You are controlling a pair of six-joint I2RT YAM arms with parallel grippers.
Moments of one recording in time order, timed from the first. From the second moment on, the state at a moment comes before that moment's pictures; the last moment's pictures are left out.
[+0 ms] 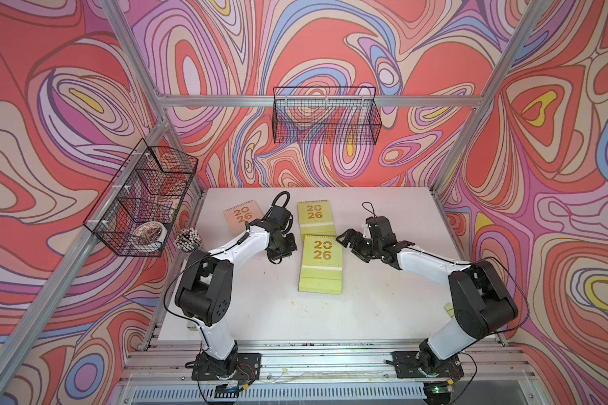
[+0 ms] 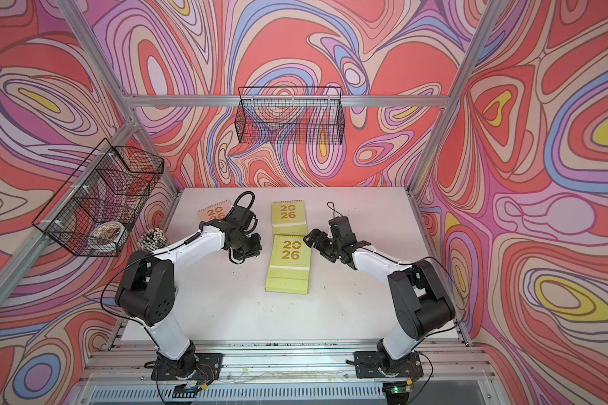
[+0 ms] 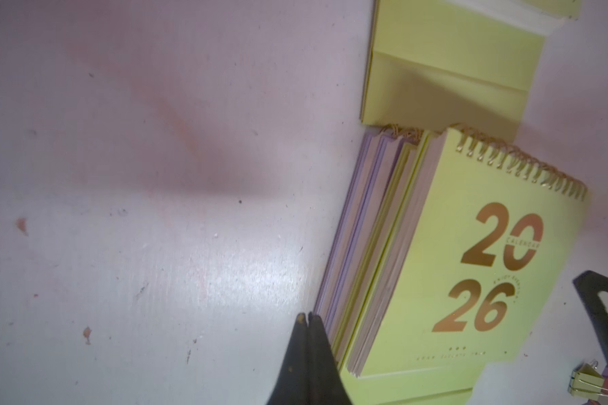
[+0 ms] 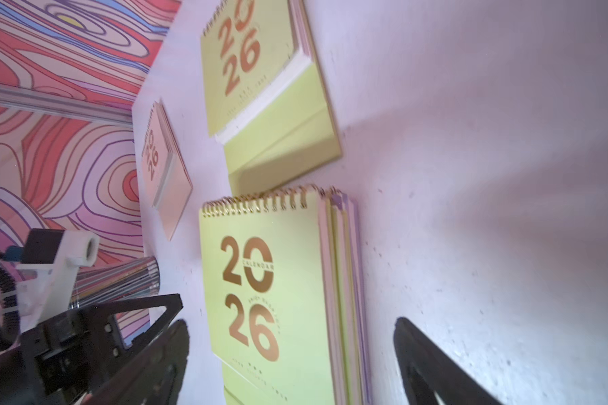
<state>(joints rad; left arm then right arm) -0.38 1.79 1.29 -0.69 0.16 -0.67 0.37 1.63 0.96 -0.06 -0.31 0.84</state>
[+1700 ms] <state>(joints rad) -0.26 2.42 1.91 -0.51 0.43 -0.81 0.23 2.44 1.86 -0.18 -0.74 0.78</state>
